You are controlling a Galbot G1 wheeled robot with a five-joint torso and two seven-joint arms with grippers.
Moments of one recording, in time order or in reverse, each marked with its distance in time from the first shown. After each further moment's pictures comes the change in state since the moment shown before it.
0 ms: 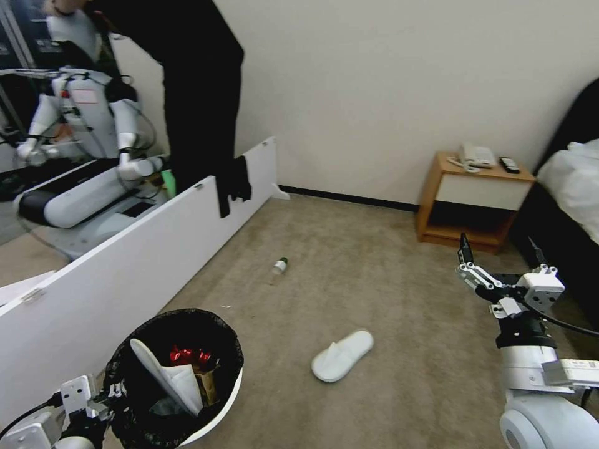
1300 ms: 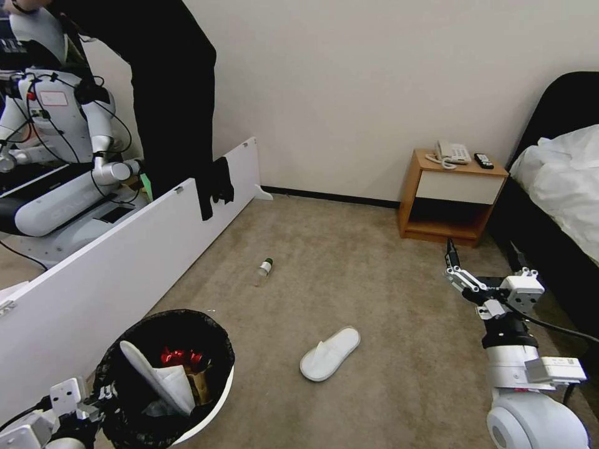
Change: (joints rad) left arm -0.008 0.002 -0.019 0.018 -0.029 0.000 -0.027; right arm 0.020 0.018 -0.031 -0.039 -0.012 0.011 -0.023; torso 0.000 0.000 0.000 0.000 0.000
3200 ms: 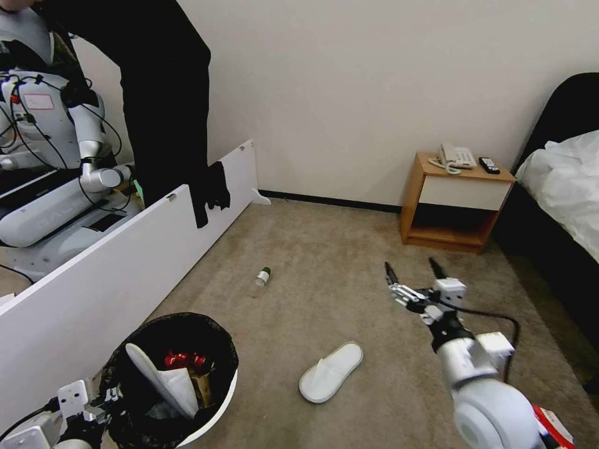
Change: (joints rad) left arm 0.003 -0.008 0.021 0.022 0.042 -0.010 0.015; right arm 0.232 -0.250 -0.371 -0.103 0.307 -0.244 0.117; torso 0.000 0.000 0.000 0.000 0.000
